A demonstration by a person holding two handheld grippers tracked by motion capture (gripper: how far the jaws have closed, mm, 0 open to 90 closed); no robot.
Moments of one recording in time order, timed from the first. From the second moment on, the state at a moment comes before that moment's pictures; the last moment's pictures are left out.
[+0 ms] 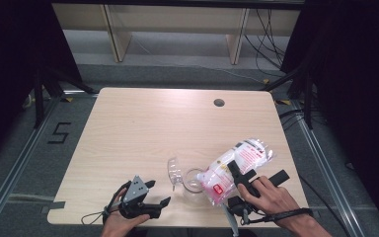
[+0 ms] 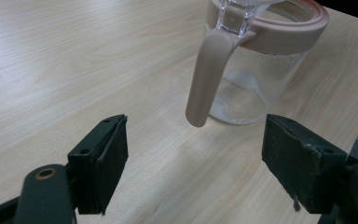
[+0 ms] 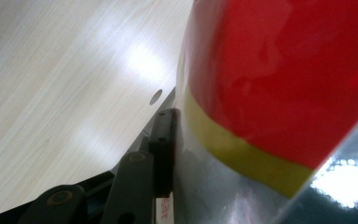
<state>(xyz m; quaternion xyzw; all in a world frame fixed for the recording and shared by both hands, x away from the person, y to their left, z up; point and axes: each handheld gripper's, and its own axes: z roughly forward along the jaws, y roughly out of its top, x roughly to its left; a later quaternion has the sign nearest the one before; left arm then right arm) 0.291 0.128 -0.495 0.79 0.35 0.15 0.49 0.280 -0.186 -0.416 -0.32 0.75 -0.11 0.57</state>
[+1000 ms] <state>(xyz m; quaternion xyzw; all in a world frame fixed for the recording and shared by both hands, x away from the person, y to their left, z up) 0.292 0.128 -0.495 0.78 0.35 0.15 0.49 0.280 -0.185 -0.417 -0.32 0.74 -0.13 0.57</state>
